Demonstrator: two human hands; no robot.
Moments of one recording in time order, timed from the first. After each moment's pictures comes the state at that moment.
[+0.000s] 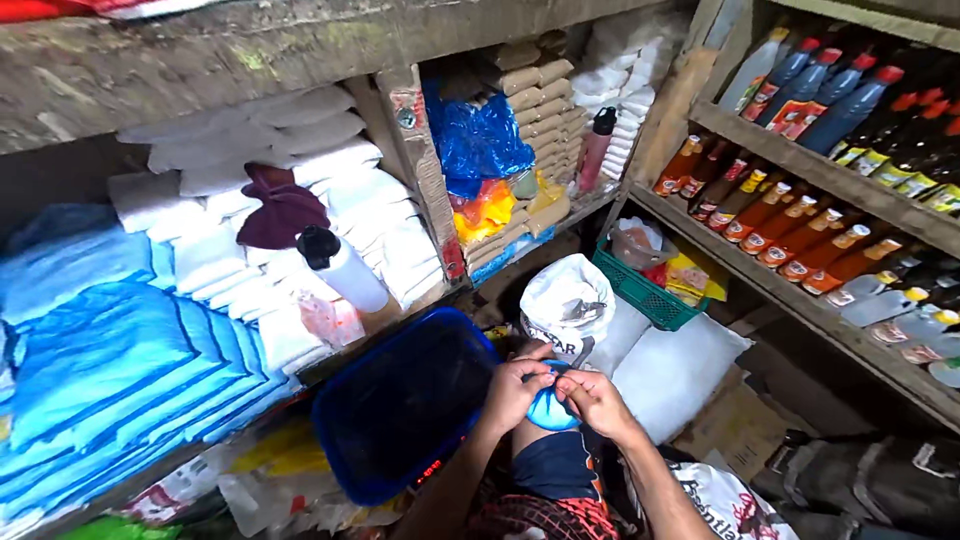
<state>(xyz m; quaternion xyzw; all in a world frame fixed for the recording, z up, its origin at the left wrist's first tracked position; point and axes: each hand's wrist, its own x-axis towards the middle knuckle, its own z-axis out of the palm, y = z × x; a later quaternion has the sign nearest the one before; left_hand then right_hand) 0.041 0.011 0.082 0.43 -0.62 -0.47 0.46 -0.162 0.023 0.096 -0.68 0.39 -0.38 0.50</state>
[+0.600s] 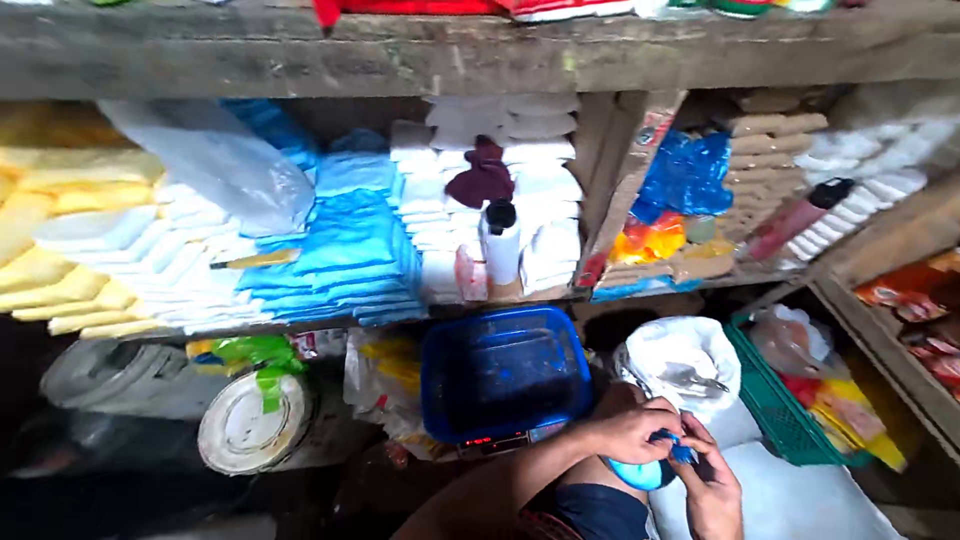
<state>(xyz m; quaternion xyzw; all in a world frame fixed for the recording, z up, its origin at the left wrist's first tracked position) 0.029 -0.003 0.070 0.29 -0.76 -0.39 0.43 -0.162 0.025 0.059 -0.60 0.41 -0.51 0.46</state>
